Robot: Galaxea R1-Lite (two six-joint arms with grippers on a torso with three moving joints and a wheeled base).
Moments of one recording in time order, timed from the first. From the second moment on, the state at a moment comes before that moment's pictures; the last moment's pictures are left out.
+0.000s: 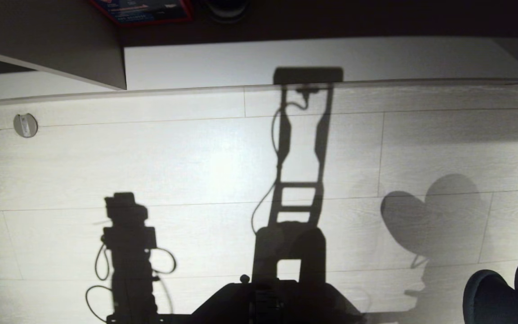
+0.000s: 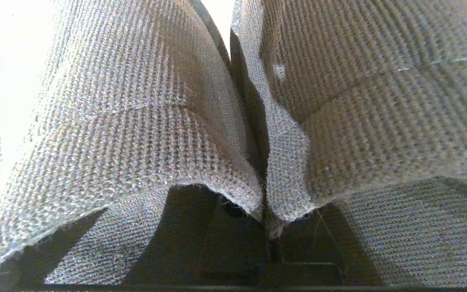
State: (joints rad) left arm -0.01 0.00 0.00 0.00 0.01 -0.05; right arm 0.00 0.00 0.00 0.00 0.02 -0.06
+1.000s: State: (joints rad) left arm -0.01 0.00 0.00 0.00 0.01 -0.05; right arm 0.00 0.00 -0.04 0.01 0.04 -0.08
